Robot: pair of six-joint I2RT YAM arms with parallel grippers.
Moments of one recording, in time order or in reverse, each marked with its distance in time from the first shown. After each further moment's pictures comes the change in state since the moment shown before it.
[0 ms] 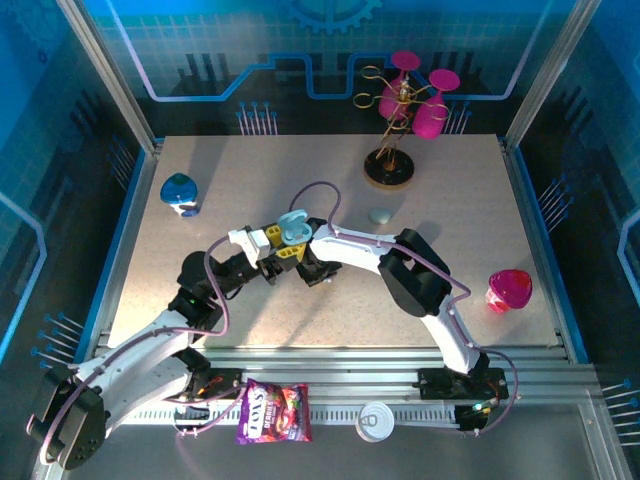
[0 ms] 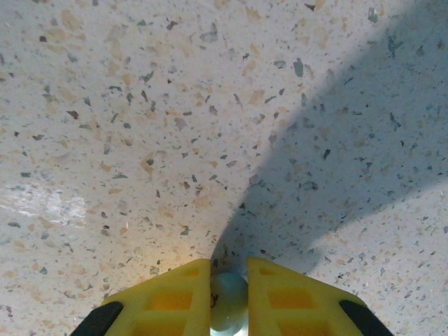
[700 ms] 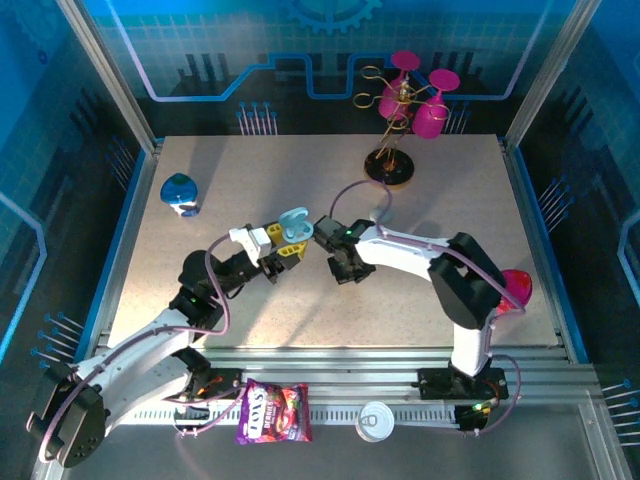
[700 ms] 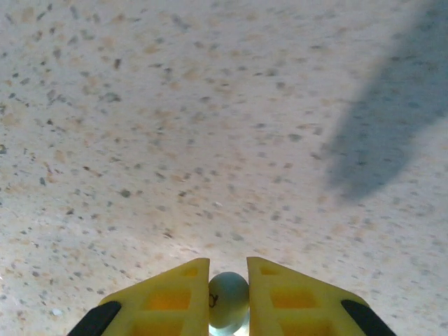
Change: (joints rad) left arm -0.012 0.017 0.014 0.003 -0.020 -0.005; right arm -0.131 -0.360 -0.428 0.206 -0.045 0.022
